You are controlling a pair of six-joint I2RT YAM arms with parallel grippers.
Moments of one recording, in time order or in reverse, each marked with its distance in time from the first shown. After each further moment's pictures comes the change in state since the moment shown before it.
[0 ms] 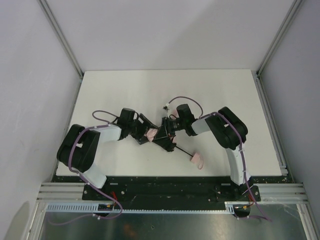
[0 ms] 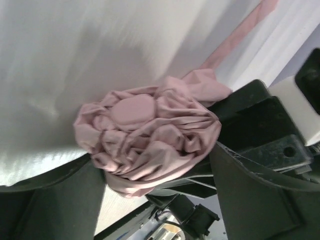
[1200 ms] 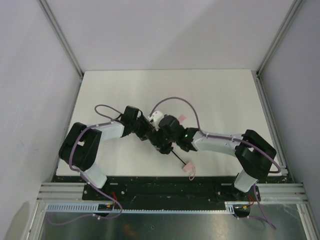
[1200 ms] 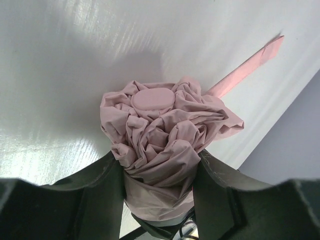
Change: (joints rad) left arm -0.034 0.021 0.051 -0.077 -0.105 0.095; right arm 0.351 -0.510 -0.047 -0.492 0.968 -0.547
